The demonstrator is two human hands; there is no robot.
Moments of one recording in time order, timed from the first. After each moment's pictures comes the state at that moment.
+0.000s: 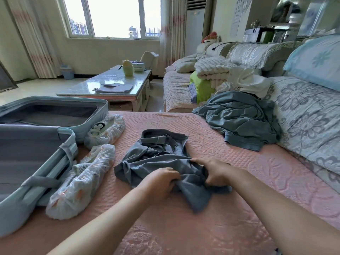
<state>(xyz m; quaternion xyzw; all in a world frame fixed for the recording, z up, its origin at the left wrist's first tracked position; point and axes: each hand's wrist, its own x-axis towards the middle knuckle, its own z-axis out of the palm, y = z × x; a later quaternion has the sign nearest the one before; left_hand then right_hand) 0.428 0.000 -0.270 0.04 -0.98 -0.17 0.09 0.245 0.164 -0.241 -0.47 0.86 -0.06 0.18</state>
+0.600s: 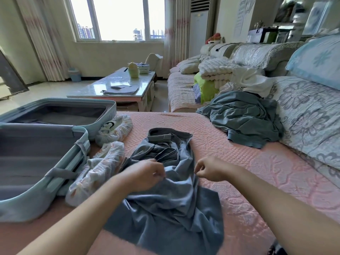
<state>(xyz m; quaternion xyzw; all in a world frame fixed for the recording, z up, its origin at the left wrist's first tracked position) 0.492 -0.017 -0.215 0.16 -0.98 -0.15 0.00 0.296 0.162 -0.216 -0.46 0.86 -0.10 0.19</state>
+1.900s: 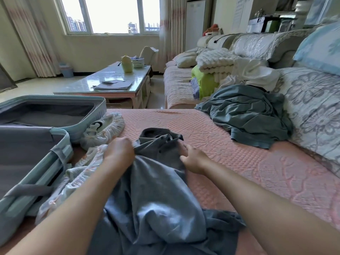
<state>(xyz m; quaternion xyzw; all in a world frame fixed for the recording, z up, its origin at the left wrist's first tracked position) 0.430 -0.092 -0.204 0.45 -0.89 -0.01 0.06 0.250 0.066 -0.262 -0.37 0.89 -0.23 0.17</state>
